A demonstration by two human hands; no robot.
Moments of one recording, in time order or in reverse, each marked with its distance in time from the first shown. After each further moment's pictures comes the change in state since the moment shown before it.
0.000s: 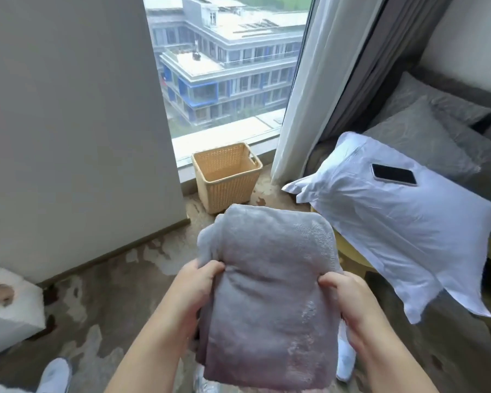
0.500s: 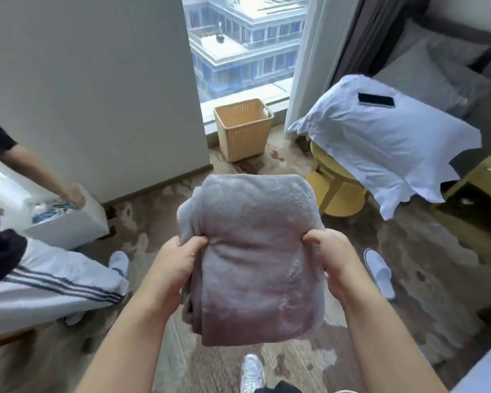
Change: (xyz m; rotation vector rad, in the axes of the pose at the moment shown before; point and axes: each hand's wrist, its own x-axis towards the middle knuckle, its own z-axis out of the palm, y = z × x) left_hand -0.349 -0.192 -0.016 -0.010 0.225 0.075; right_hand -0.273 0.166 -0.132 -0.049 -0.131 -0.061
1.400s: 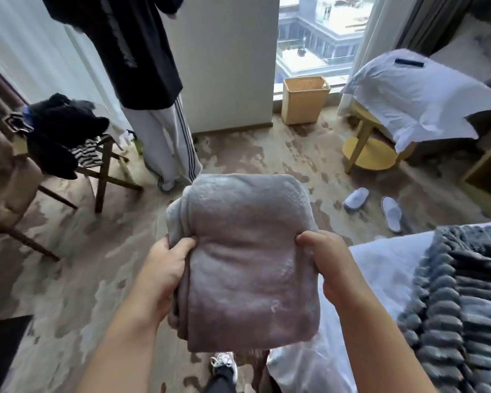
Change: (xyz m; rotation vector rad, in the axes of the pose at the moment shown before) left_hand -0.653 -0.367 -0.110 -0.166 0.351 0.107; right_hand -0.556 0.331 -0.228 -0.062 -0.327 -0.056
